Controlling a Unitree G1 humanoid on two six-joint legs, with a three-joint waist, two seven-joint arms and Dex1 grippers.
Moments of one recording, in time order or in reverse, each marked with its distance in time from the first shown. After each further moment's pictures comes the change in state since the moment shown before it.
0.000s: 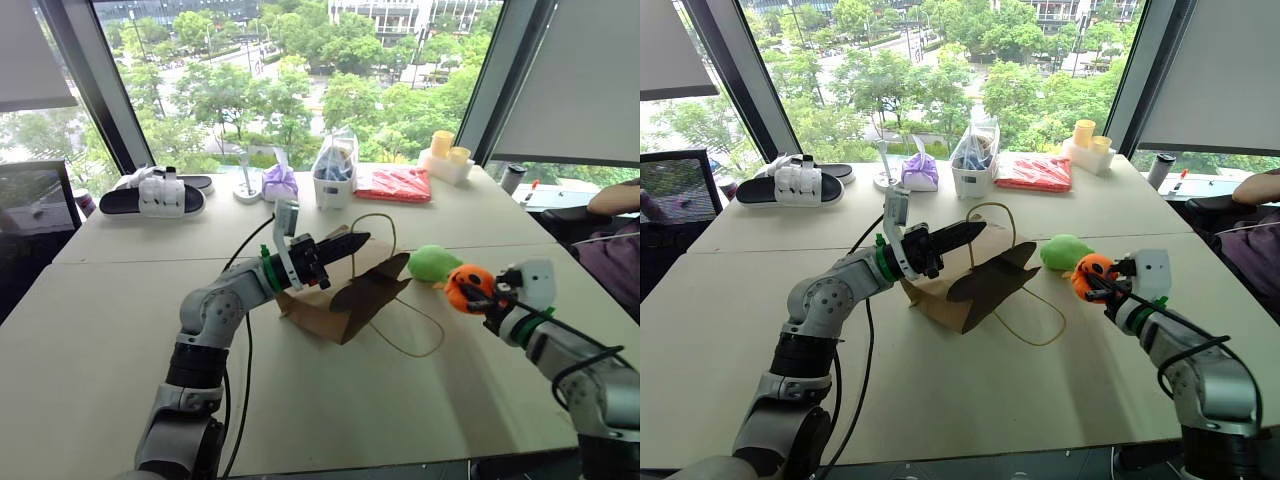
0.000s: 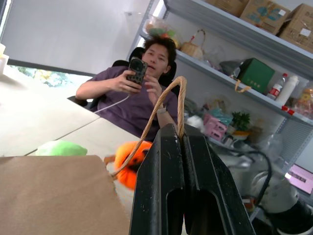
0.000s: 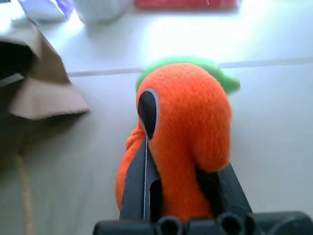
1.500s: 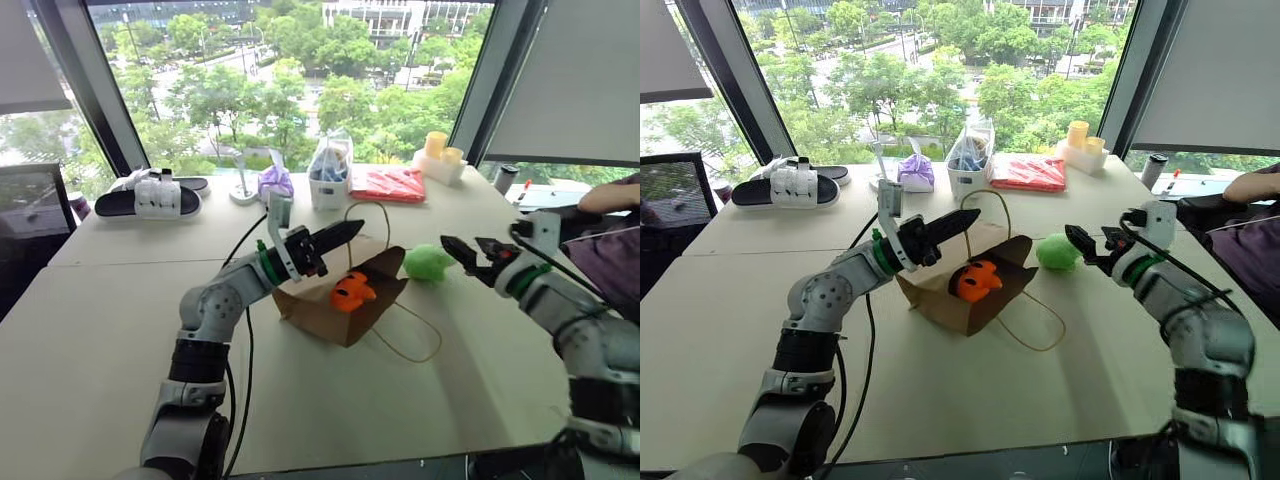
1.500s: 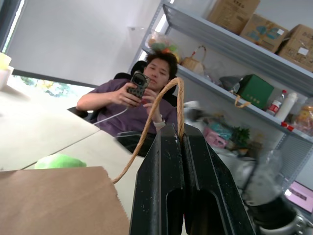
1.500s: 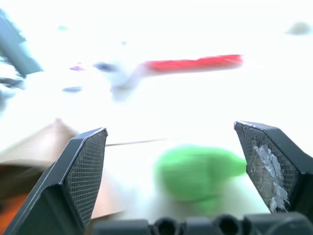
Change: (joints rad) left arm -0.022 -0.029 0.048 0.025 -0.024 -0.003 0.043; right arm -0.416 0.031 0.180 0.662 -0.111 -0.267 -0.070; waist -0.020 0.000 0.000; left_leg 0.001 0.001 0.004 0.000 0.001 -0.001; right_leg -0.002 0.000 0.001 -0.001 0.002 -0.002
